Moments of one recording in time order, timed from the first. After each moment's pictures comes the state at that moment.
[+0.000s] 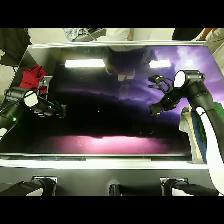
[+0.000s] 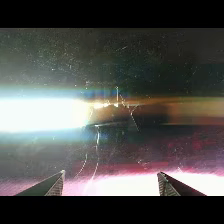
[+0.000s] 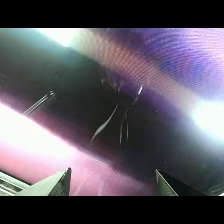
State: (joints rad) left arm -0.22 -1.21 1.18 1.63 -1.26 -1.76; right arm 0.11 -1.44 1.43 -1.47 1.49 1.18
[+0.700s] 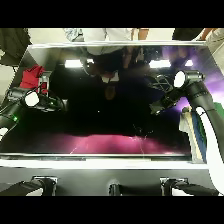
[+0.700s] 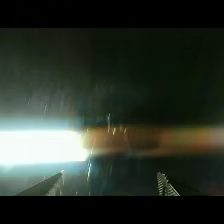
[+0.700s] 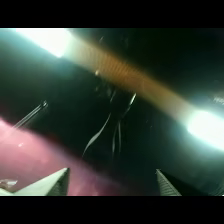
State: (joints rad) left arm -0.22 -1.23 1.18 1.61 -1.09 -1.75; right arm 0.11 -1.44 1.43 -1.49 1.42 1.19
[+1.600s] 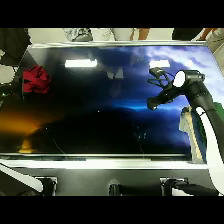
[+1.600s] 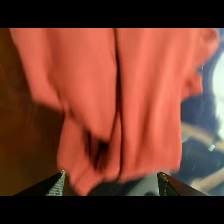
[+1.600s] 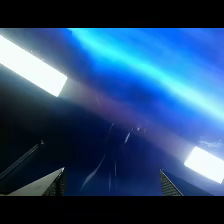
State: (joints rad) left arm 0.52 -1.96 1.76 0.81 -0.82 -1.87; right arm 0.12 -1.44 1.43 -1.44 1.29 1.18
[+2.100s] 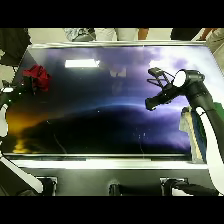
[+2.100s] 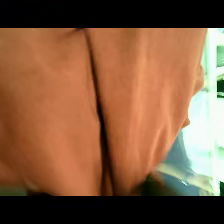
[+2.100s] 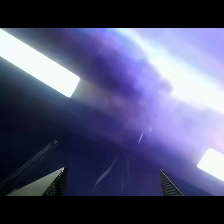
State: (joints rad) left arm 0.44 -2.09 1.77 0.53 -0.51 -1.61; right arm 0.12 -1.44 1.43 -1.39 1.32 1.18
